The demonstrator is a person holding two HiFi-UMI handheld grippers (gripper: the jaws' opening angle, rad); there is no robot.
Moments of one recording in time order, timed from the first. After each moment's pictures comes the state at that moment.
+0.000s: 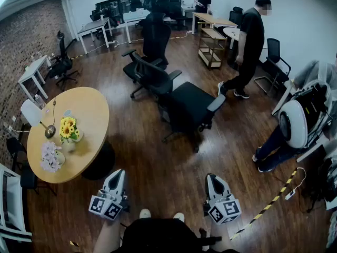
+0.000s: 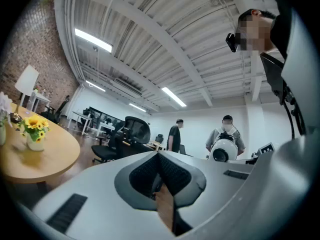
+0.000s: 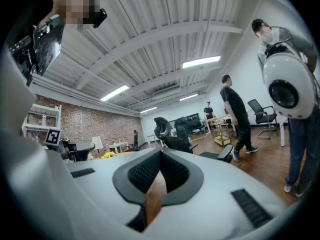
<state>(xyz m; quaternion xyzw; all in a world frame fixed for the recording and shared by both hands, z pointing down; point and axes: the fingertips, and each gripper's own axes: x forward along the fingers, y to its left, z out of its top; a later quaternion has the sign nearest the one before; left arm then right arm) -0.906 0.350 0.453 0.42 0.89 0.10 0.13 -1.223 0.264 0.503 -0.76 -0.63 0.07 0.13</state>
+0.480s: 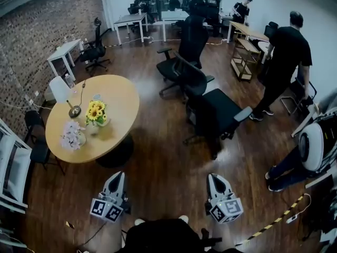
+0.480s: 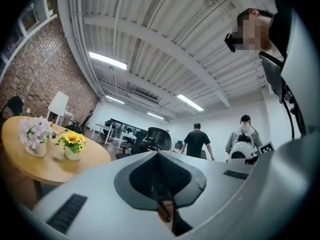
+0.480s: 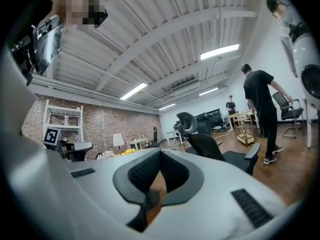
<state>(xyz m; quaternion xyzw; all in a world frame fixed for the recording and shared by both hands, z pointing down) -0.821 0.308 0.449 0.51 0.84 0.08 0.15 -1.155 0.293 0.489 -0.82 -0.55 0.05 0.12</state>
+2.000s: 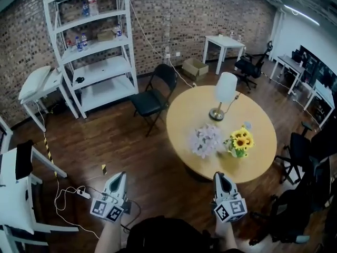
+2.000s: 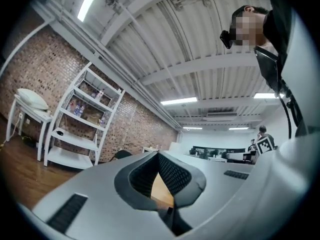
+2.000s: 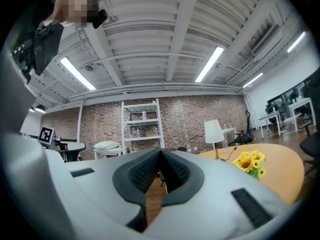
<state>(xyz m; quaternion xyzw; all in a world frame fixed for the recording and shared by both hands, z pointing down) -0.346 0.096 0.450 0.85 0.49 -0.04 0.18 -0.537 0.401 0.461 -0.99 -0.10 0.01 0.07</state>
